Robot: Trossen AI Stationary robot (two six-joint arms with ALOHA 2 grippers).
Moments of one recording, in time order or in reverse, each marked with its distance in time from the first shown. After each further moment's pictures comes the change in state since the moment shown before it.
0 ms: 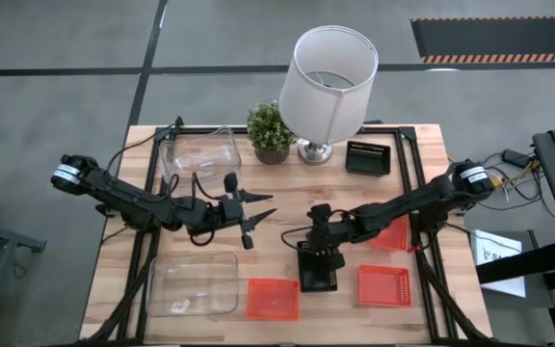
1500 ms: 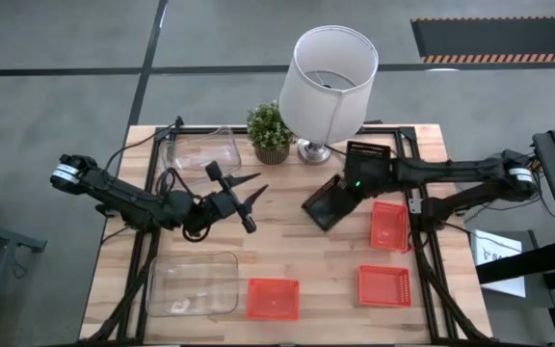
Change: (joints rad) left arm 0.000 -0.010 0.004 0.225 -0.229 0.444; right arm -0.409 -0.423 -0.103 -0.394 0.003 0.734
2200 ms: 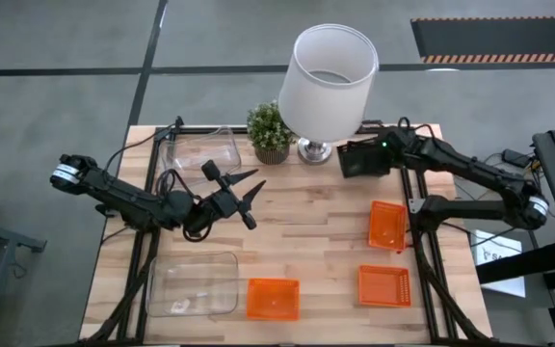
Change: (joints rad) left arm -0.001 0.000 -0.003 0.001 -0.072 0.098; right arm -0.517 -0.202 -0.118 -0.071 0.211 -0.027
